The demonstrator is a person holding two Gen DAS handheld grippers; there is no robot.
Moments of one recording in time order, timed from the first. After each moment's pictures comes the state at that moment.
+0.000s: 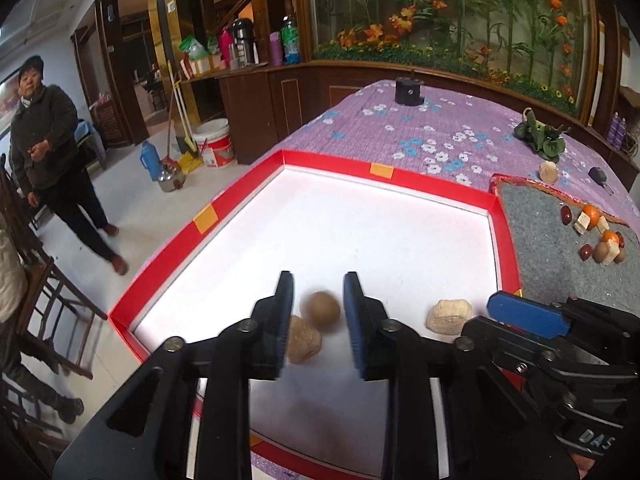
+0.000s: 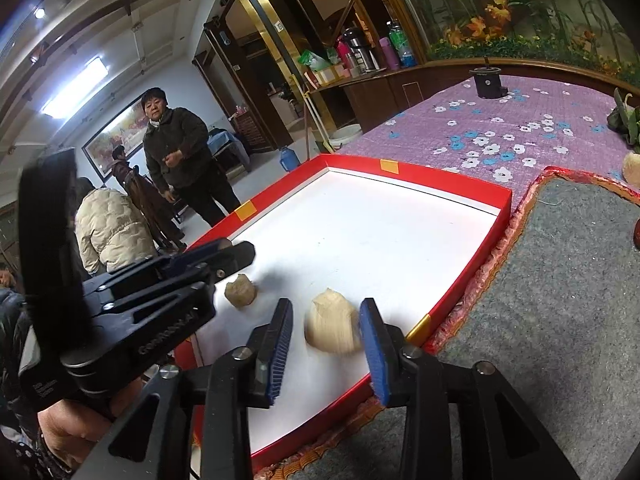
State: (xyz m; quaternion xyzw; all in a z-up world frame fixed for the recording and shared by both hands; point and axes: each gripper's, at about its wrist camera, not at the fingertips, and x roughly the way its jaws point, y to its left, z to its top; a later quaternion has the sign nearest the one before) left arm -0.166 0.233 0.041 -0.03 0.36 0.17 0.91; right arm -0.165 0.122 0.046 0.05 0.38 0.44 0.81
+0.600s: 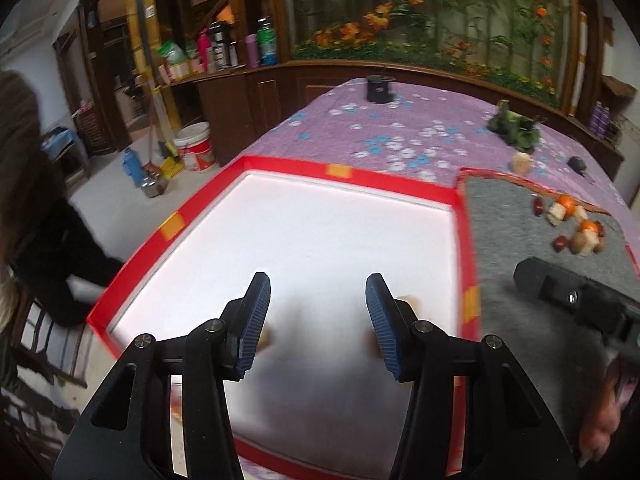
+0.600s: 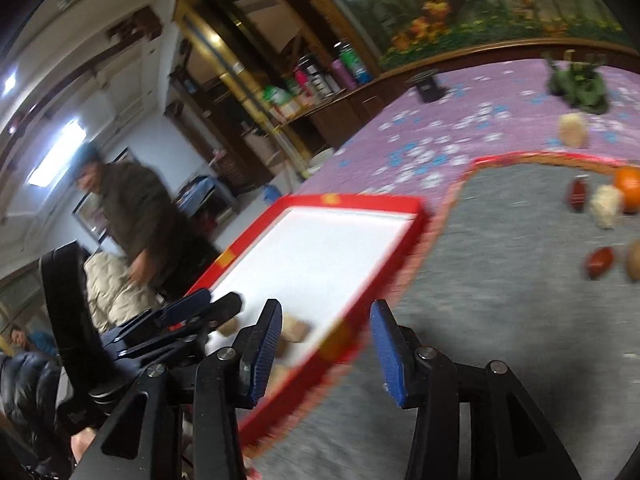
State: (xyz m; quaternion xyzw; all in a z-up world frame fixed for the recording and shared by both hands) left arm -0.162 0.197 0.050 -0.02 0.36 0.12 0.92; right arm -0.150 0.036 0.054 0.15 0.38 0.38 0.83
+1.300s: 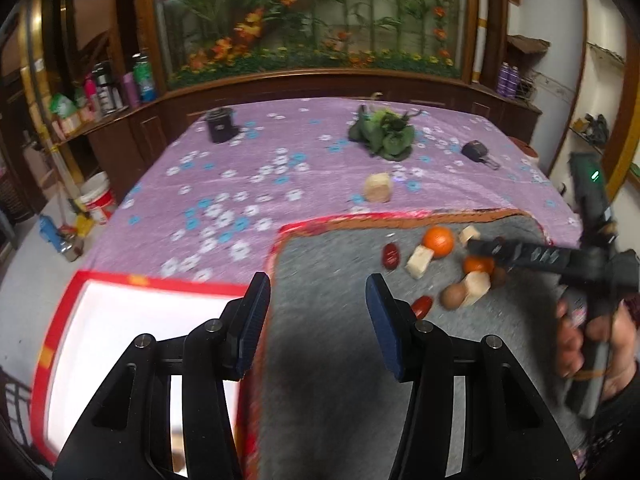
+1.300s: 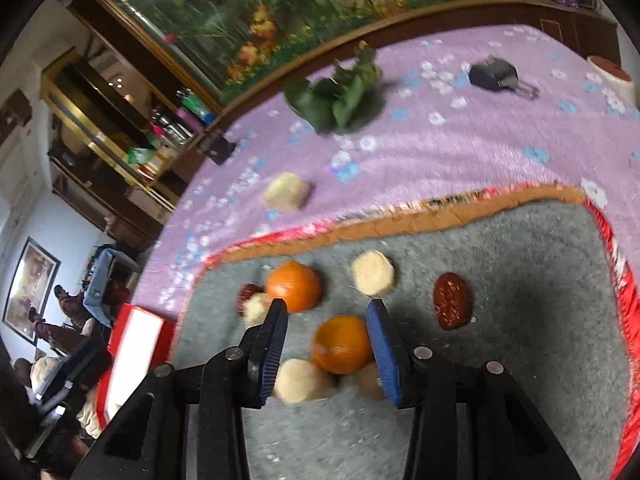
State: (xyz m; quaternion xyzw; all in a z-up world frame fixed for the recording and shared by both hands) left arm -0.051 0.064 0.088 0.04 0.37 -0.05 0.93; right arm -0.034 -0.157 0.042 0.22 0.45 0.17 0.85
